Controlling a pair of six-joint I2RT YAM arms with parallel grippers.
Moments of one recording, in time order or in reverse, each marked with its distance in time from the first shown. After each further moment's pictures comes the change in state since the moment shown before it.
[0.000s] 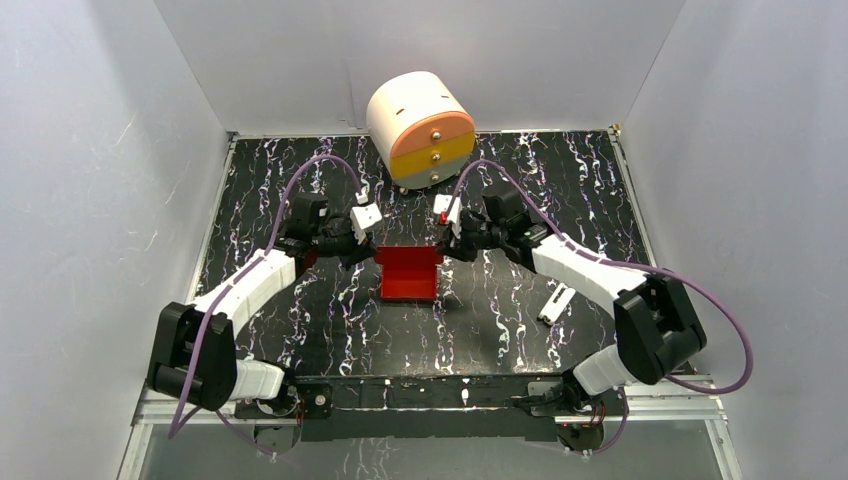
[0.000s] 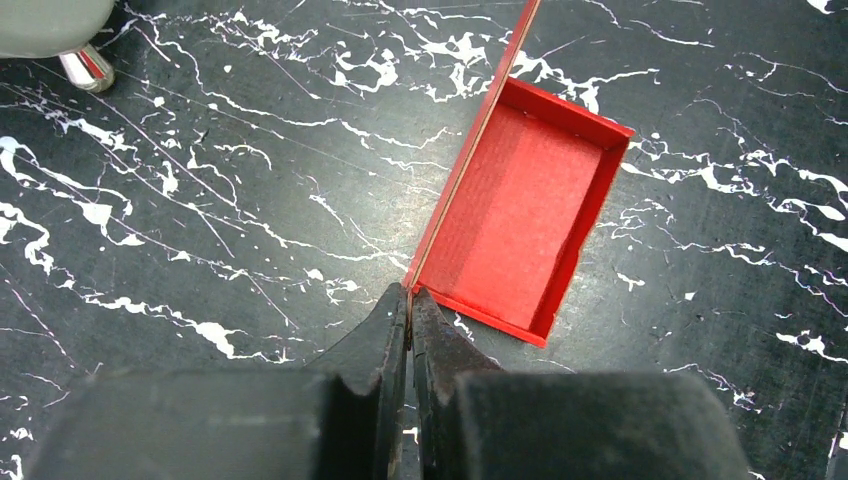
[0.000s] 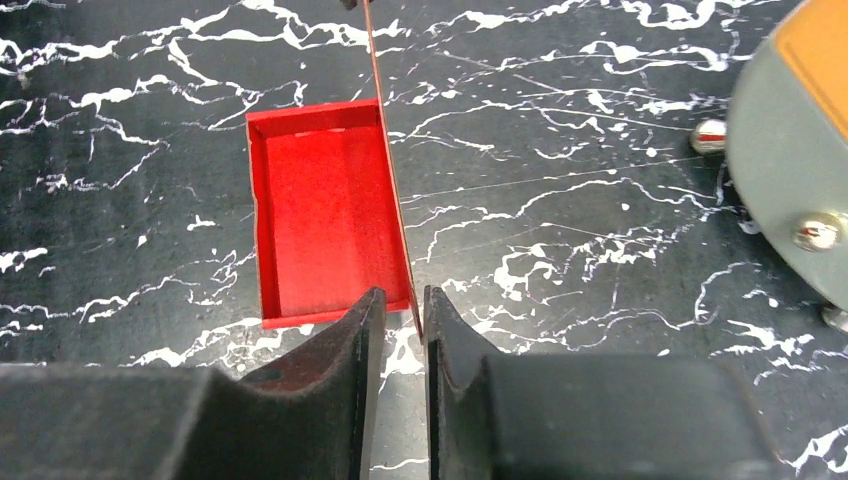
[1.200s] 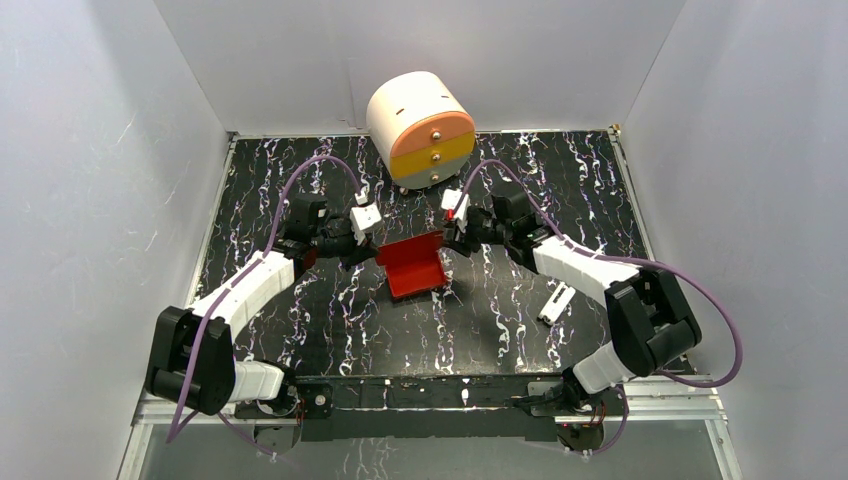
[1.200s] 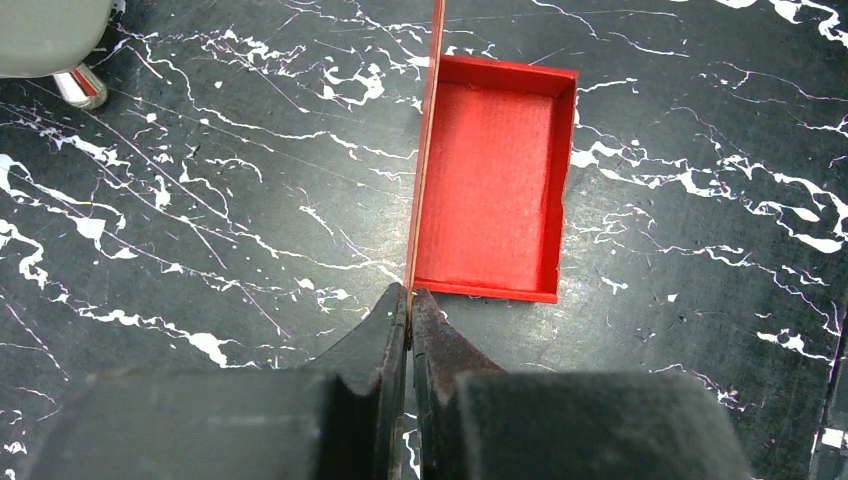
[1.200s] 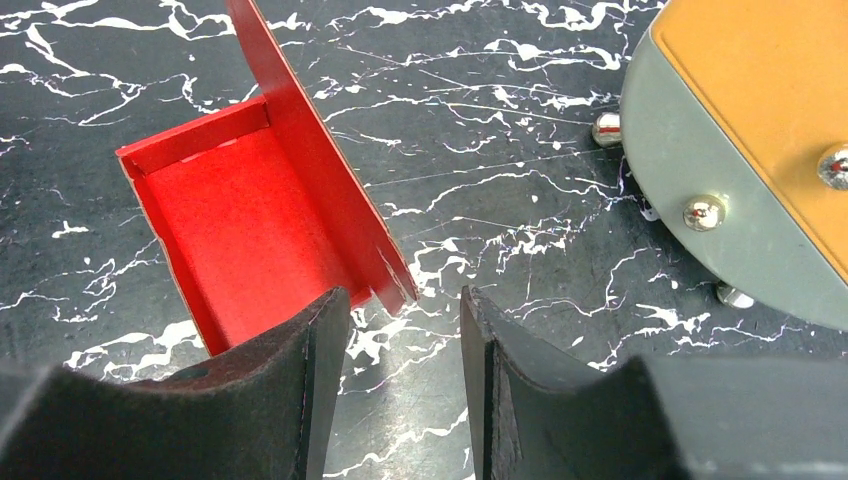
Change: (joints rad) left arm -0.001 -0.027 -0.006 0.000 0.026 -0.007; right arm -0.054 0.012 -0.081 0.222 0.075 -0.023
